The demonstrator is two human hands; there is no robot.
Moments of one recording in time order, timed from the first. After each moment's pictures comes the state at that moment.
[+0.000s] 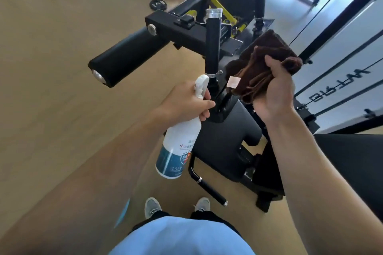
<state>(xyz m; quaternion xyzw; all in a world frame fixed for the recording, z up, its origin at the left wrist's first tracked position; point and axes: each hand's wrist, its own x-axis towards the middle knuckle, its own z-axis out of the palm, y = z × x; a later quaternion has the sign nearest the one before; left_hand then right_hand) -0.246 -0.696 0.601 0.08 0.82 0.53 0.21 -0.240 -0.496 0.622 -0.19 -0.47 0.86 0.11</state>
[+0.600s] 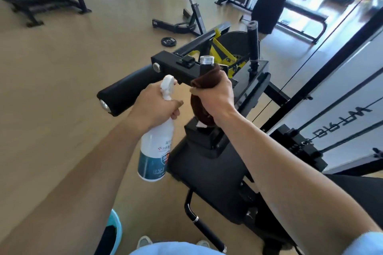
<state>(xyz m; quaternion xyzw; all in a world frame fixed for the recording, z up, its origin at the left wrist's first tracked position) -0.285 -0.725 0.634 -0.01 0.88 0.48 0.02 -0.321 -0.564 0.627 -0.15 -0.84 0.52 0.06</state>
